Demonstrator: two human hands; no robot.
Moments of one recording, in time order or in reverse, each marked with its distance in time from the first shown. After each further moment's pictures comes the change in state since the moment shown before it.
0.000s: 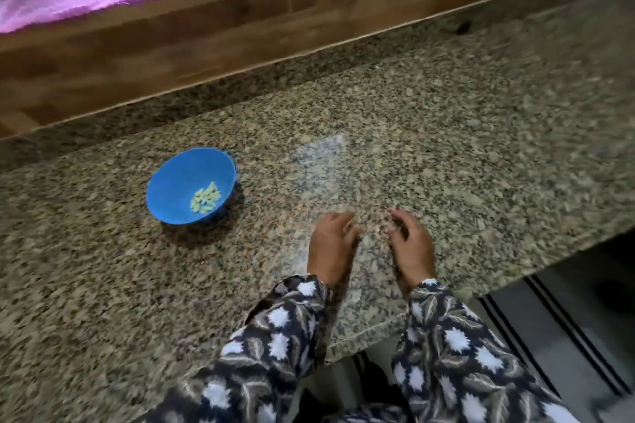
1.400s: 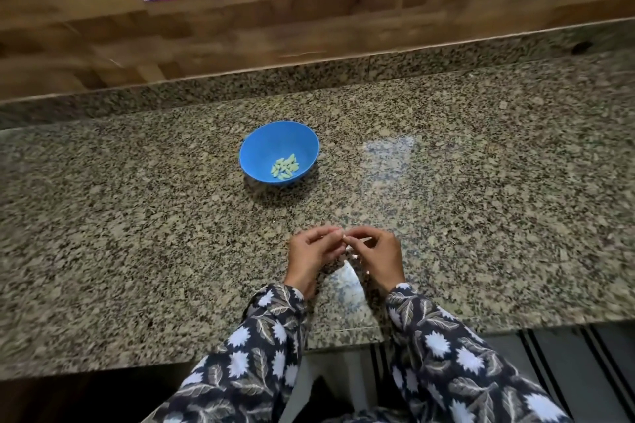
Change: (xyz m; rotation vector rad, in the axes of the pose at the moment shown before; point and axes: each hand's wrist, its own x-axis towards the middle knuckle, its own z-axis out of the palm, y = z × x) left_hand -0.078 -0.046 -0.096 -1.075 0.249 -0.635; right_hand -0.067 -0.083 0.086 0.370 -0.446 -0.171
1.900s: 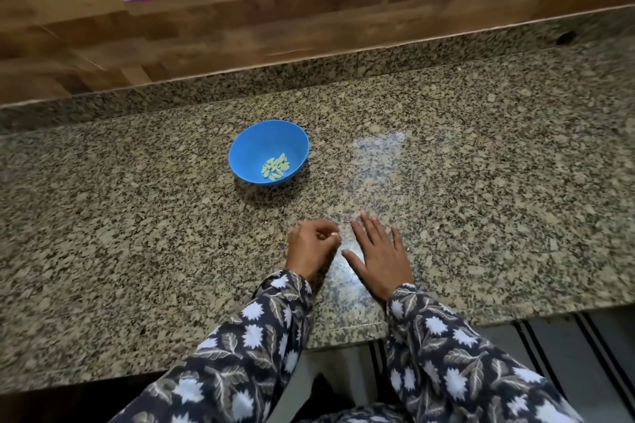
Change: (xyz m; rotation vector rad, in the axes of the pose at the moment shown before) left_hand 0.030 -0.004 0.002 0.903 -0.006 0.279; right_hand -0.007 0.036 -0.017 -1.072 -0.235 -0.149
